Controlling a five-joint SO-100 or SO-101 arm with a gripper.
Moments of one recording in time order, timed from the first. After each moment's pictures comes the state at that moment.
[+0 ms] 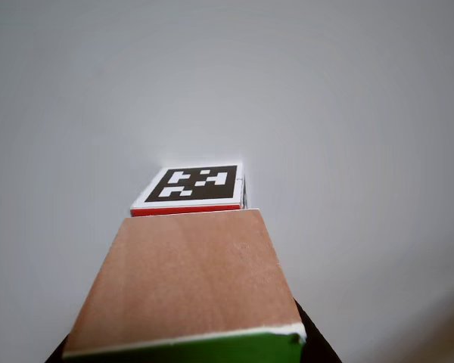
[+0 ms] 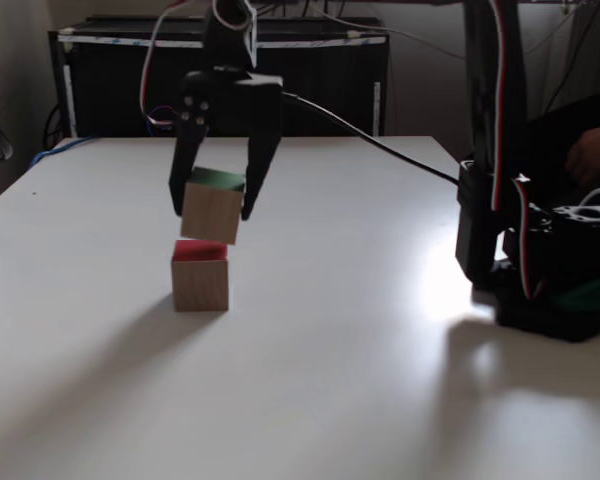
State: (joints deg) arm 15.9 78.1 73.2 92.0 -2.7
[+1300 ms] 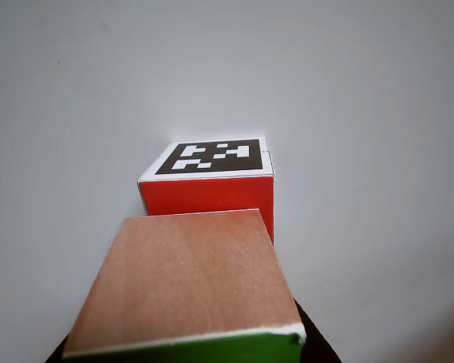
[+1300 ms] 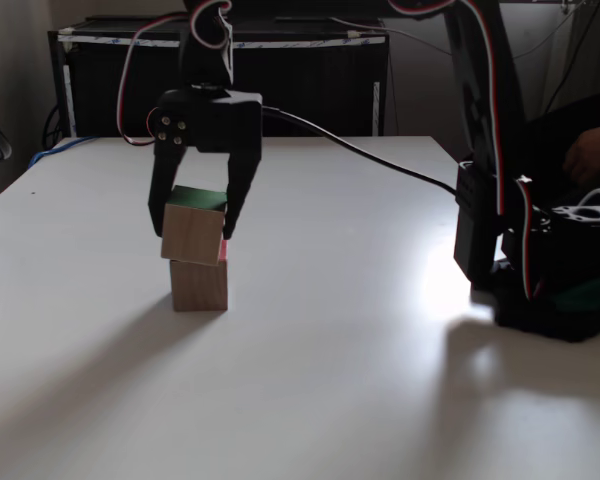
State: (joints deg) arm 12.0 70.4 67.1 92.0 0.4
